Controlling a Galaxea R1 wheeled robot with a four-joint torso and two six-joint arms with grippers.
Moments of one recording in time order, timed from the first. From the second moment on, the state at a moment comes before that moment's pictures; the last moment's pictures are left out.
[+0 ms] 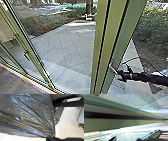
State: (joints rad) left arm 1.54 2.98 -2.55 0.04 0.05 0.05; right arm -0.42 2.27 -1.65 -0.07 -0.24 1.07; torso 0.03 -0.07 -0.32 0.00
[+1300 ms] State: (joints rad) left arm 1.55 2.98 -2.55 0.04 0.05 0.05; right arm -0.26 2.14 -1.57 -0.09 -0.29 1.14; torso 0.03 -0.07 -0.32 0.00
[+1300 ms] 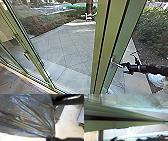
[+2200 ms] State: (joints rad) left arm 1.55 2.98 -2.55 0.04 0.05 0.05; right arm -0.05 2.04 -1.57 -0.40 -0.61 1.09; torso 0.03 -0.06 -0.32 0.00
